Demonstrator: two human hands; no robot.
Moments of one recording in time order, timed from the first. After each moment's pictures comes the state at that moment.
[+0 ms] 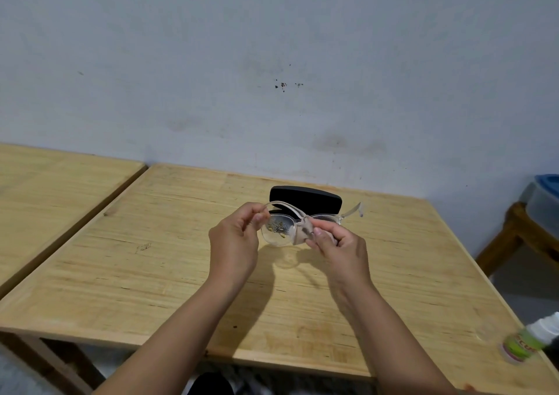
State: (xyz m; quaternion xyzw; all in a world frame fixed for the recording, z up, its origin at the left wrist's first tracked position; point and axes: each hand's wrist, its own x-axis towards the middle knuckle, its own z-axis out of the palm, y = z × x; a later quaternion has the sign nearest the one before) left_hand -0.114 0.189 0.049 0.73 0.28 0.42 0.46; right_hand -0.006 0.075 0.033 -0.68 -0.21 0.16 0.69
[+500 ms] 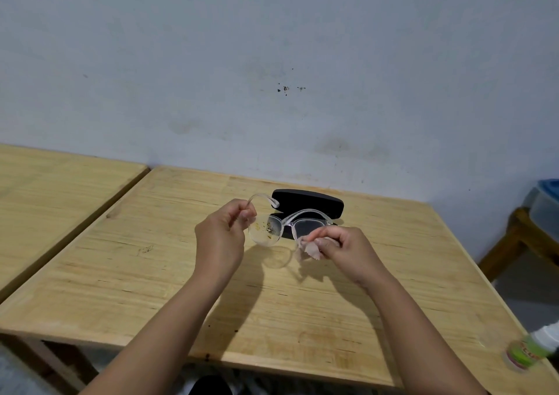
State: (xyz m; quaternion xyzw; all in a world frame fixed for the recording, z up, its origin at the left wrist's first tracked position) left_hand -0.122 0.209 0.055 0.72 0.31 0.41 0.48; right_hand 0.014 0.064 0.058 -0.75 -0.38 0.18 0.51
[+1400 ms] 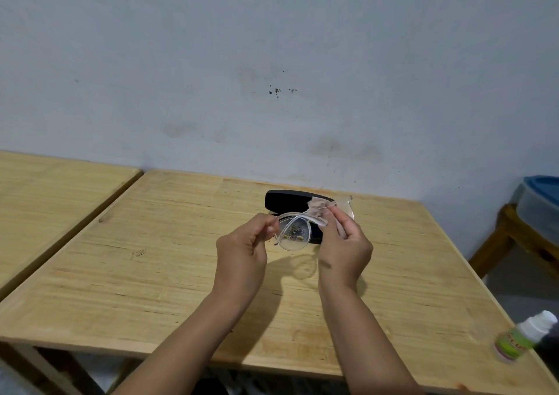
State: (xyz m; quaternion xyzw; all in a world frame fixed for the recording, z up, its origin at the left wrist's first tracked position) left_hand -0.116 0.173 0.044 0.78 0.17 0.46 0.38; right_hand -0.017 0.096 0.050 -0.61 -0.04 -0.06 0.79
